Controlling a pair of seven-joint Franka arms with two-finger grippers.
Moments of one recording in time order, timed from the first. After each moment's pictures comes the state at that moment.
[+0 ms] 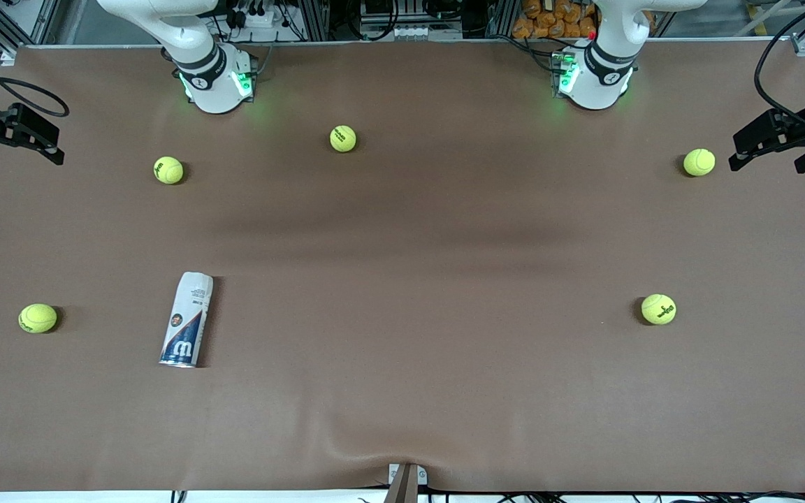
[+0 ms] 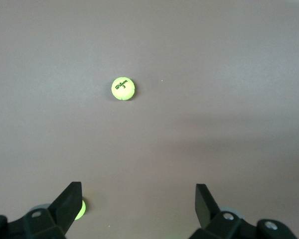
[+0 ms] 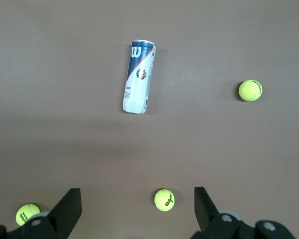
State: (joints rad) left arm -0.10 -0.08 0.06 -1.61 -0.02 1.57 0.00; right arm 0.04 -0.06 -0.02 -1.53 -0.03 1.47 -0.08
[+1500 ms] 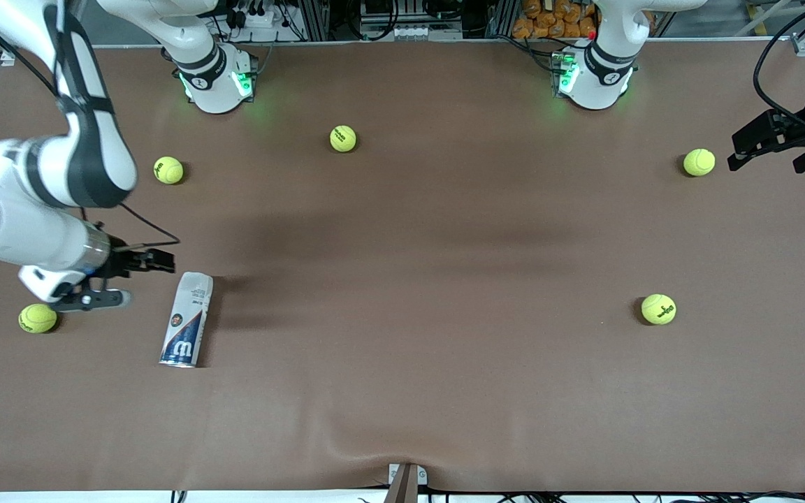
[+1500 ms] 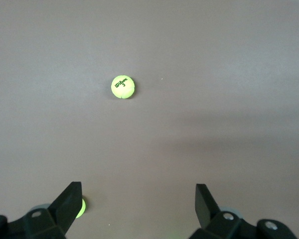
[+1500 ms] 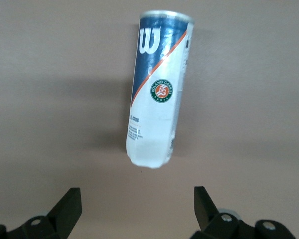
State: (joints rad) left arm -0.10 -0.08 0.06 -1.61 -0.02 1.56 0.00; right arm 0.05 0.30 -0.02 -1.86 0.08 2.06 -0.08
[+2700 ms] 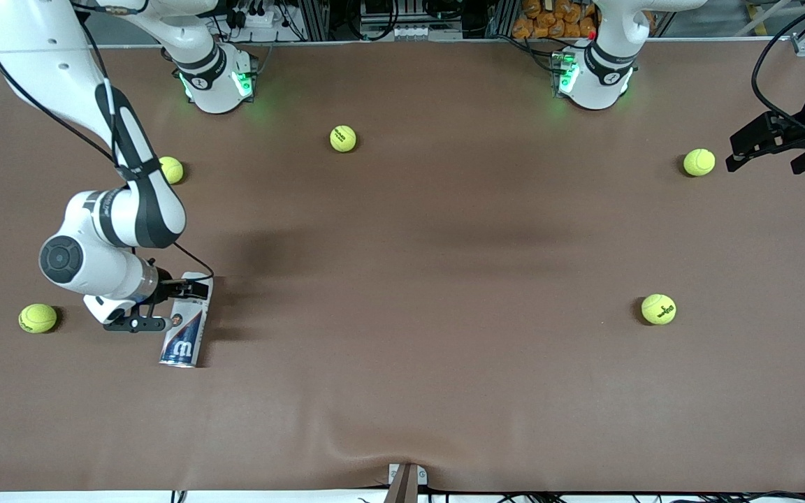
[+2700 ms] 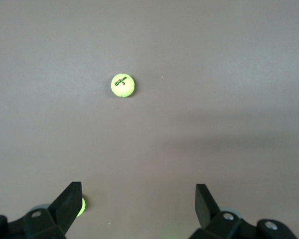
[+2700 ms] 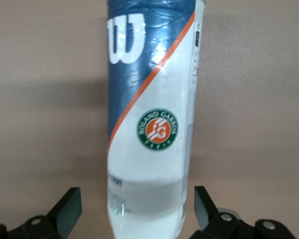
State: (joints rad) left arm -0.10 -0.08 0.06 -1.61 -0.02 1.56 0.00; right arm 0.06 0.52 -0.03 -1.87 0.08 2.30 0.00
